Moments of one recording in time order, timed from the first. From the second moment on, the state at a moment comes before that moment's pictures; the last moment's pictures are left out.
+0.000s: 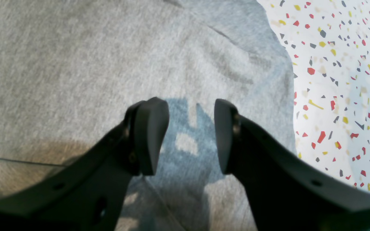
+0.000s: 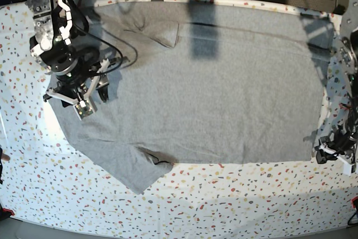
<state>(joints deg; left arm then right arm) -44.0 -25.4 -16.3 13.3 -1.1 -34.2 4.4 -11.6 24.6 0.2 110.6 6.6 15.3 -41.5</state>
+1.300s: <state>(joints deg) -44.7 -23.5 -16.3 -0.3 14.0 -28.4 -9.2 -10.3 24.6 0.2 110.6 6.6 16.8 -46.0</state>
